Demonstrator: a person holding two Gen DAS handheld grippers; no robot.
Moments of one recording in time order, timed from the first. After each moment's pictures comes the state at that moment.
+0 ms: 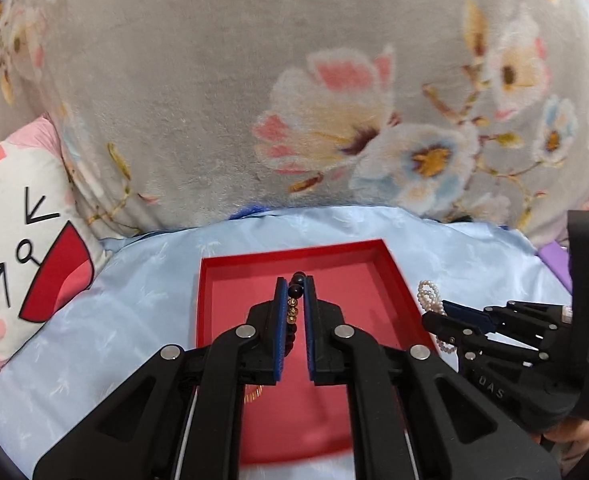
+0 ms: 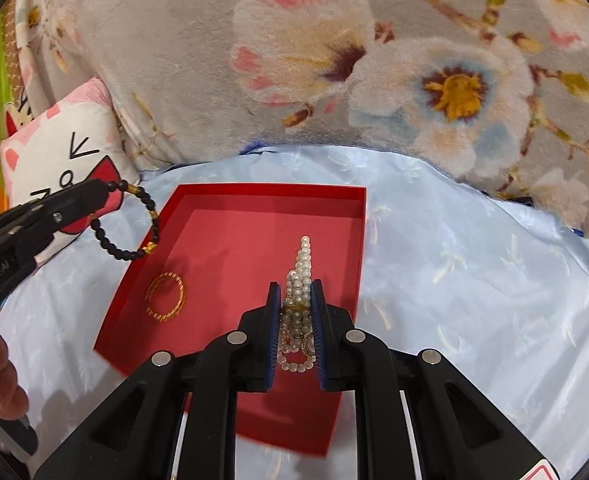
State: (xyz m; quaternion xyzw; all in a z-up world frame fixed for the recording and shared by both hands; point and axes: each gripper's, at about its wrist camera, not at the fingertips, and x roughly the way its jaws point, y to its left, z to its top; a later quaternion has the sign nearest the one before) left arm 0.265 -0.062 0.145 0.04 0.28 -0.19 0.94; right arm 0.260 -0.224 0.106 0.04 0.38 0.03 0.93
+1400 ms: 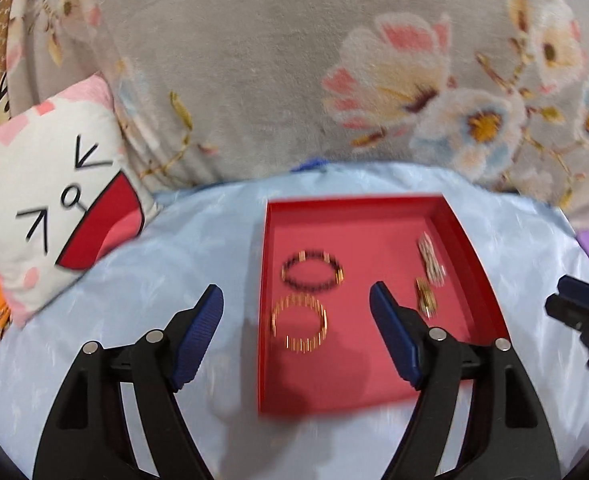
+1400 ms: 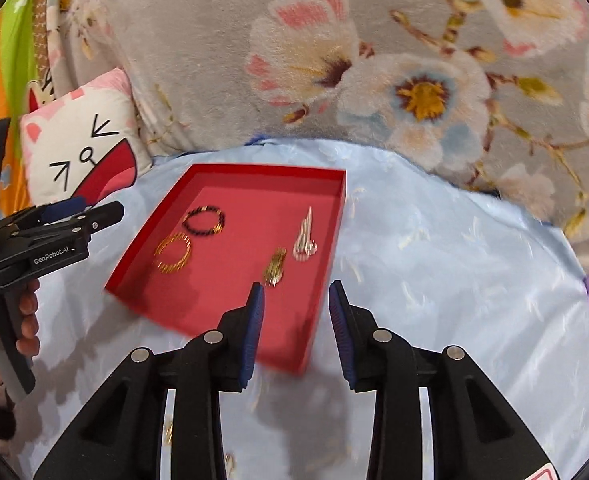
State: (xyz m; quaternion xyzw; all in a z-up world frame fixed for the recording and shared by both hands) left arm 0.228 -0.013 0.108 0.05 0.31 -0.11 0.94; right arm 0.161 -0.237 0.109 0.02 0.35 0.03 0.94
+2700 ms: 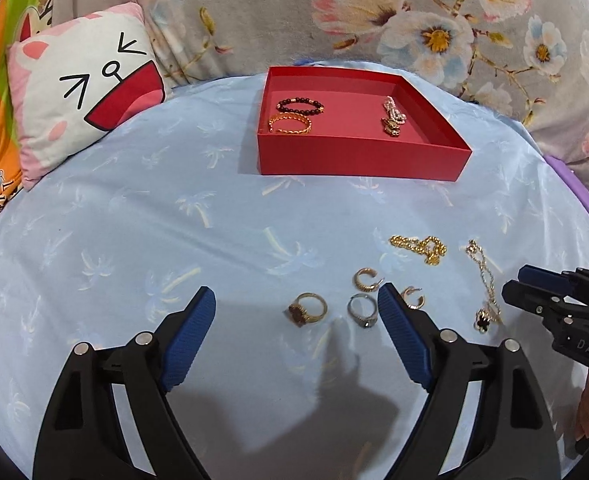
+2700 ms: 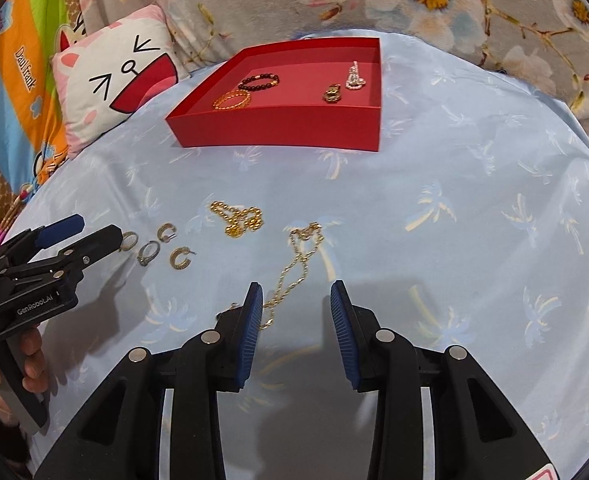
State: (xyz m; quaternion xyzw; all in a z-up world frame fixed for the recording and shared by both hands) left arm 0.059 0.032 0.006 0.03 0.36 -0.13 0.92; right arm 0.031 -0.180 0.005 0.04 0.42 0.06 0.90
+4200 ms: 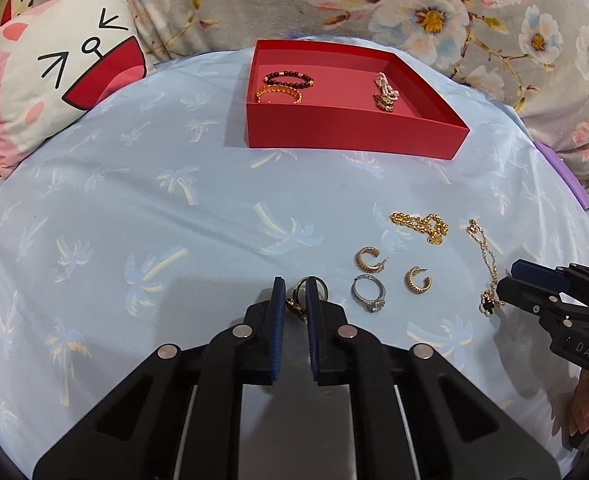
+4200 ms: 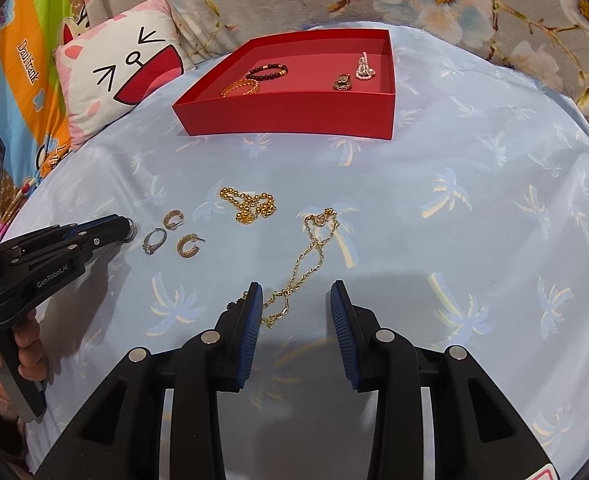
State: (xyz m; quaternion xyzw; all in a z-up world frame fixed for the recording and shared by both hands) left arm 0.073 0.037 -0.008 0.02 0.40 -0.16 0.90; right arm 0.029 -0.172 -0.002 0.04 0.43 0.06 0.90
